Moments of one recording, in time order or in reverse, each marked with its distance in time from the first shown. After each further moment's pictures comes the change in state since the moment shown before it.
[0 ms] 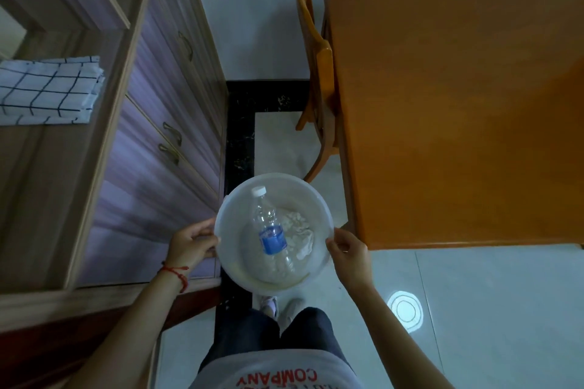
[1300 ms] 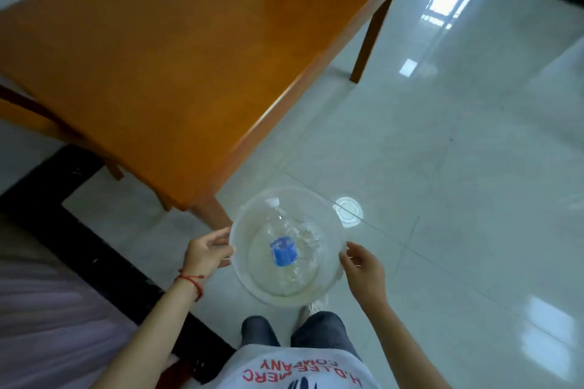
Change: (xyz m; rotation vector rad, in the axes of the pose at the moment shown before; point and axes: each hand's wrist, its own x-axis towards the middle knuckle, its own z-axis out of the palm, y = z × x) left_hand -0.134 -0.065 0.216 0.578 -0.740 0.187; right_hand -0.272 0.176 -0.107 0.402 0.800 0.545
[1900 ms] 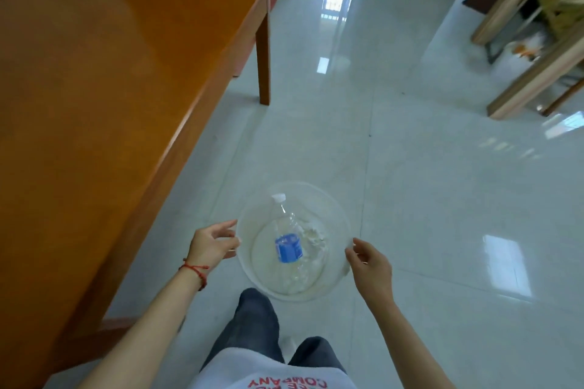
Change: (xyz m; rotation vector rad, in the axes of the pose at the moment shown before) left_hand 0.113 0.152 0.244 0.202 -0.340 0.136; right_hand 0.154 -0.002 -0.166 0.193 0.338 0.146
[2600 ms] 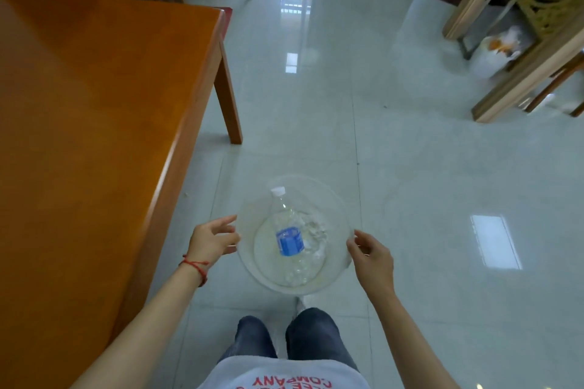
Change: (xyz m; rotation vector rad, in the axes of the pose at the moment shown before) left_hand 0.282 0.225 0.061 0.095 -0.117 0.010; right_hand 0.281 -0.155 0.051 0.053 0.142 0.046
